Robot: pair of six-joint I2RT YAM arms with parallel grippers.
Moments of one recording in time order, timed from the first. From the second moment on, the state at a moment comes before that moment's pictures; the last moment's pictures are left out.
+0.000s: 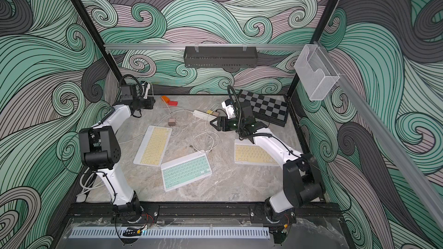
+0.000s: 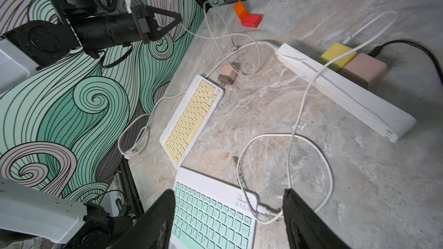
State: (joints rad) left arm 0.14 1.92 1.54 -0.32 0.29 0.13; right arm 0.38 1.51 1.07 -0.19 -0.56 0.39
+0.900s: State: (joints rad) left arm 0.17 2.02 1.78 -0.91 -0.20 0.05; right arm 0.34 1.51 1.03 -0.22 -0.45 0.40
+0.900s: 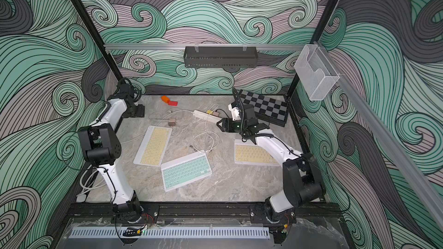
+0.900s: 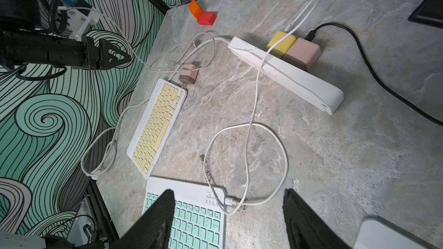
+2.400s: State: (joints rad) left arm -0.09 1.67 1.49 -0.83 0.15 -0.24; right arm 0.30 1.66 1.13 -0.28 -0.41 0.36
